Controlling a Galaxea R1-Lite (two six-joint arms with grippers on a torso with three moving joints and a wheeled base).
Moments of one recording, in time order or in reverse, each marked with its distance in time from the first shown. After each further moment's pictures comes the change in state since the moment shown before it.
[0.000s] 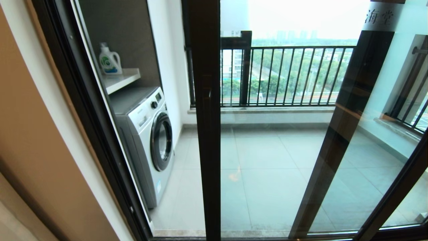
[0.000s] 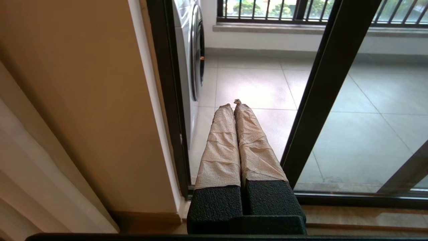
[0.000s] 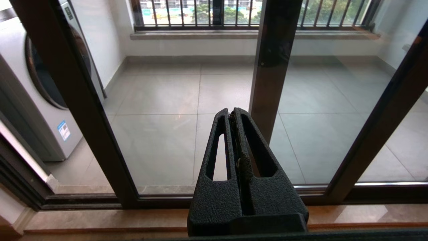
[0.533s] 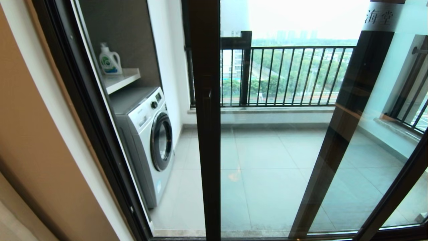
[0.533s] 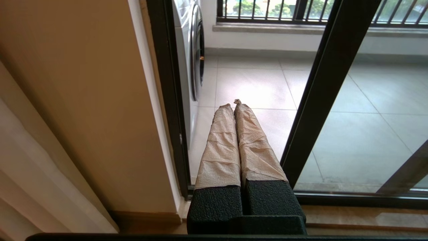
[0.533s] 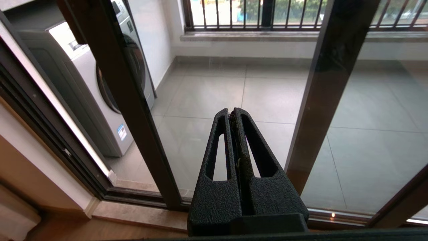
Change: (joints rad) left arm 0.000 0.000 0.000 0.000 0.000 0.000; right arm 0.036 0.625 -0.424 -0.151 0.150 0.069
